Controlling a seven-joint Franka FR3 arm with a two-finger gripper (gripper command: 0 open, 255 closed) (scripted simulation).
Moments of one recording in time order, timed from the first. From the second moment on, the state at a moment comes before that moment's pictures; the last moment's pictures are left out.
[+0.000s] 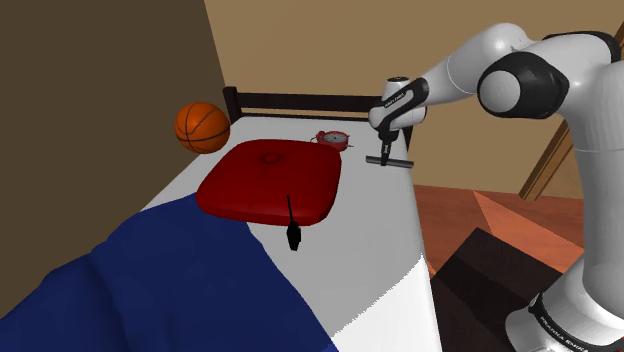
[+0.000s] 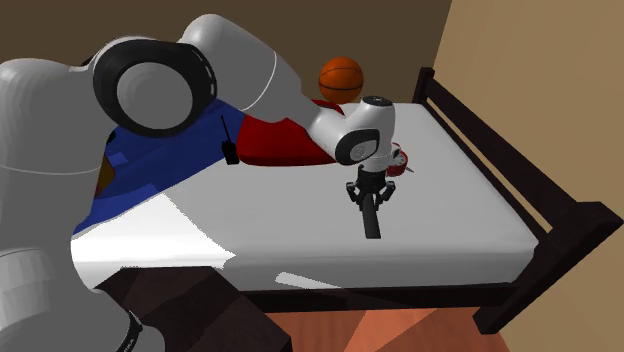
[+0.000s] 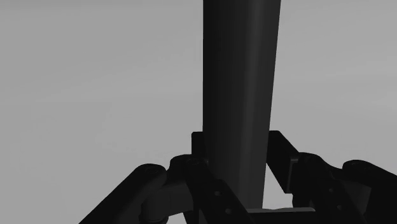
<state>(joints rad) -0.11 0.59 -0.25 -1.73 0.14 2.37 -1.01</state>
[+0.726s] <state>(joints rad) -0.10 0.51 -0.27 -1.71 0.12 2.27 -1.00</state>
